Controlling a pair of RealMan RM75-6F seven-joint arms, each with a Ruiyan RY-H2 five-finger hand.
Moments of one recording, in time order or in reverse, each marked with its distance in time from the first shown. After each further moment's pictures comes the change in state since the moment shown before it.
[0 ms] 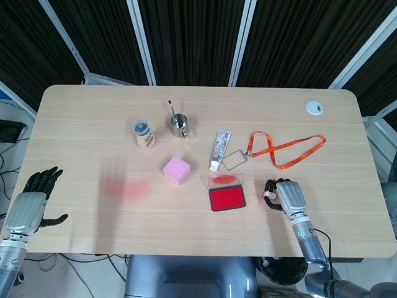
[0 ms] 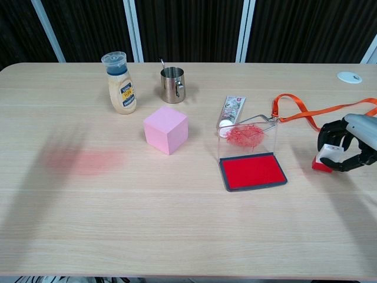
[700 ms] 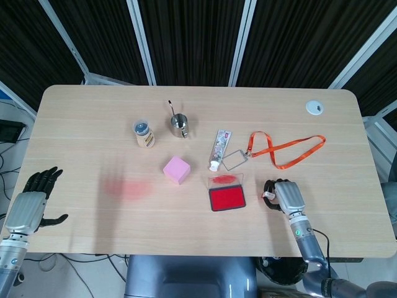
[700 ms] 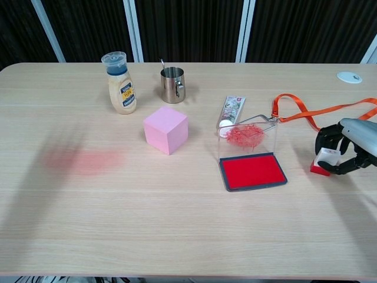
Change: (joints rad) left arm -0.002 0.002 -0.002 -0.004 -0.009 -0.008 -0.002; right arm 0.006 -0.023 0.009 0.030 0.012 -0.035 -0.013
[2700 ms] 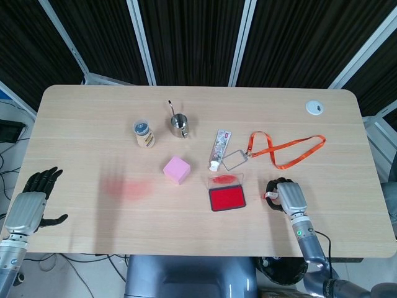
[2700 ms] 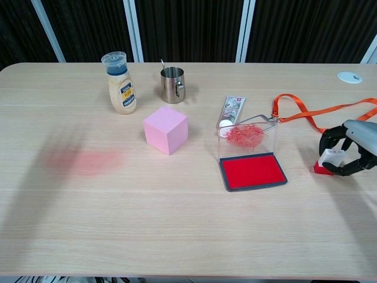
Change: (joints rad) left arm 0.001 0.003 0.001 -0.004 0.002 0.001 -0.002; right arm -0.011 0.023 0.013 -0.043 0.039 -0.036 -0.060
